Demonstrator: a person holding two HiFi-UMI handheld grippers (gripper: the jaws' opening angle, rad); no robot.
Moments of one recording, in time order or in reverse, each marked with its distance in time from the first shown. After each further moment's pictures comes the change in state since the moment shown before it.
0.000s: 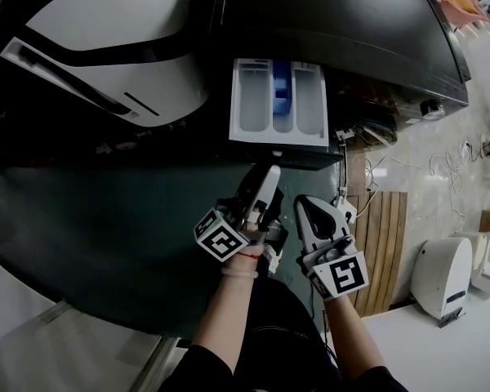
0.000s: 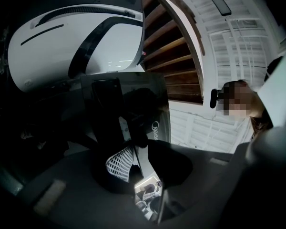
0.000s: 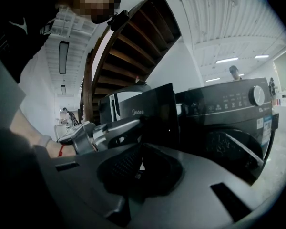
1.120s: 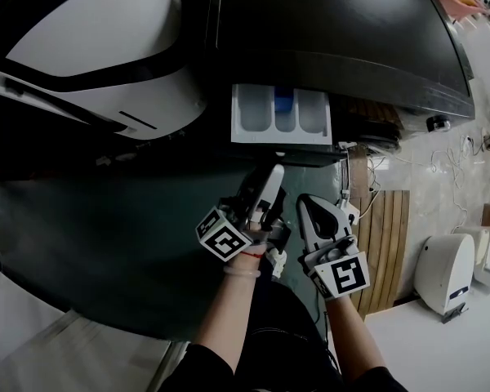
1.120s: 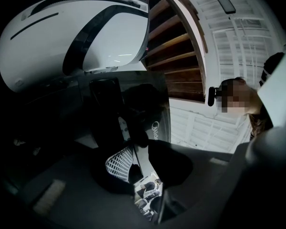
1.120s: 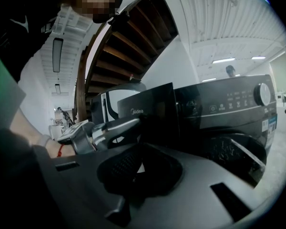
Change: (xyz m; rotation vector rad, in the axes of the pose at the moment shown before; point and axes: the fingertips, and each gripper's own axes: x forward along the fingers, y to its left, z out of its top) left arm 0.043 0.027 0.019 0.004 0.036 -0.008; right arm 0.041 -0.029 0.010 -0.012 0.000 -0.039
